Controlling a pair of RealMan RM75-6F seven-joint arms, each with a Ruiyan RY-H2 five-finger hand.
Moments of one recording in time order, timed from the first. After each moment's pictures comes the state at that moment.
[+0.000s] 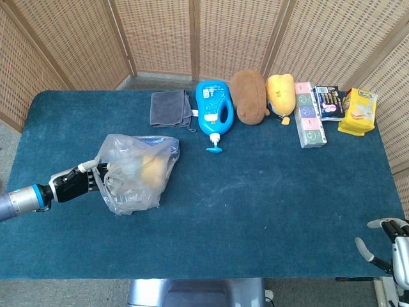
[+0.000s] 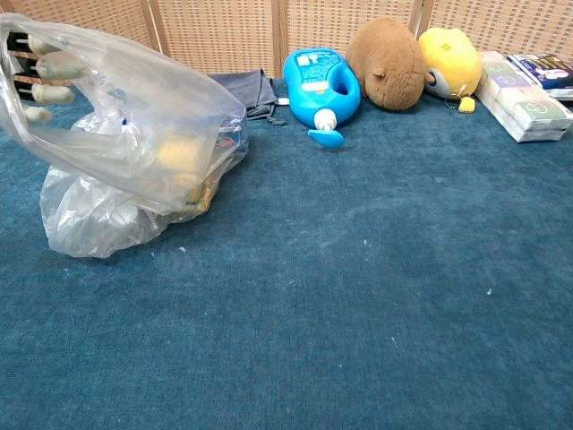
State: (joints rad) left arm -0.97 -1.05 0.50 -1.11 1.96 1.31 -2.64; right arm -0.11 -1.08 0.05 -1.73 -1.56 1.67 -0.05
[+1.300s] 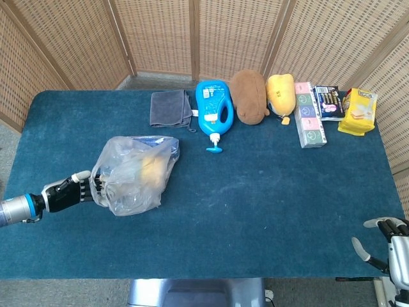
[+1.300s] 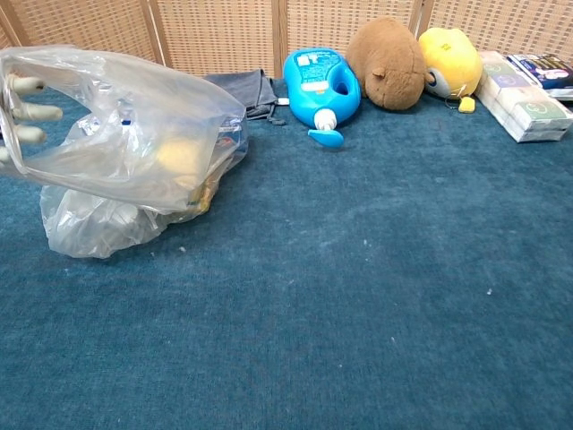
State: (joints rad) left arm -0.92 -1.10 0.58 -1.04 1.97 1.36 -2.67; right arm -0.11 -1.08 0.05 -1.76 -1.57 1.67 -0.08
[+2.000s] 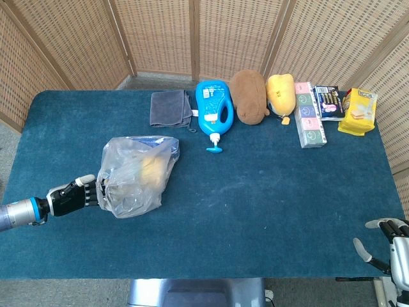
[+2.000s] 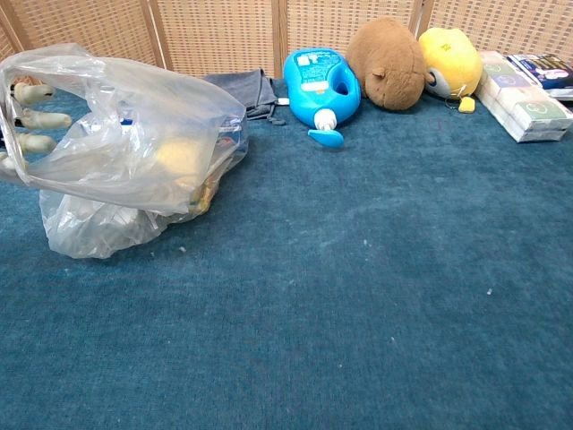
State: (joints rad) left arm -0.93 -1.12 0.58 -1.05 1.98 1.39 -2.68; right arm -0.11 -1.08 0.04 -1.75 -1.57 1.67 -0.07
